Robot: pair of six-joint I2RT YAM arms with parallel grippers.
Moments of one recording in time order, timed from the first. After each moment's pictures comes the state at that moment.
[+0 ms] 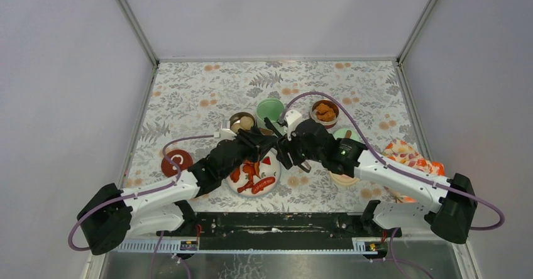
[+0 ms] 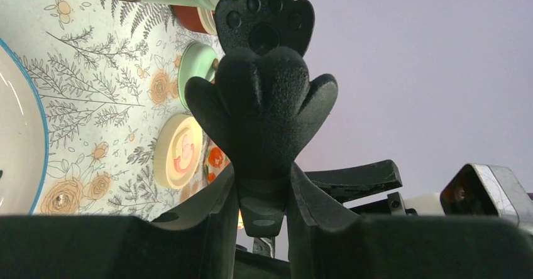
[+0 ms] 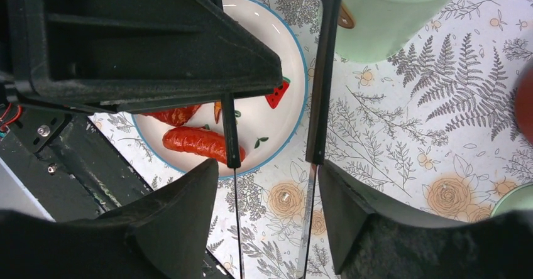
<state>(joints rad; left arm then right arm) -0.88 1.07 0.44 0.39 -0.21 -1.62 0.97 1.18 0.93 -0.41 0.06 0.22</state>
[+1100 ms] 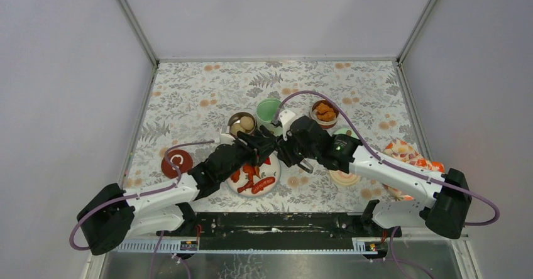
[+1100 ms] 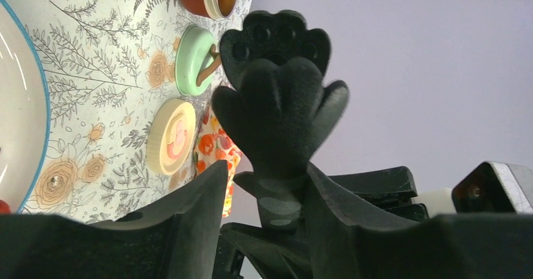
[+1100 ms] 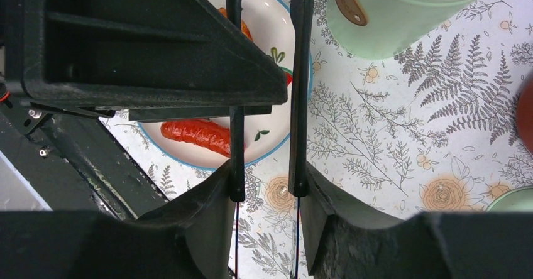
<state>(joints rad) -0.88 1.07 0.37 0.48 -0.17 -1.71 0.97 1.25 1.00 -0.48 0.04 0.17</state>
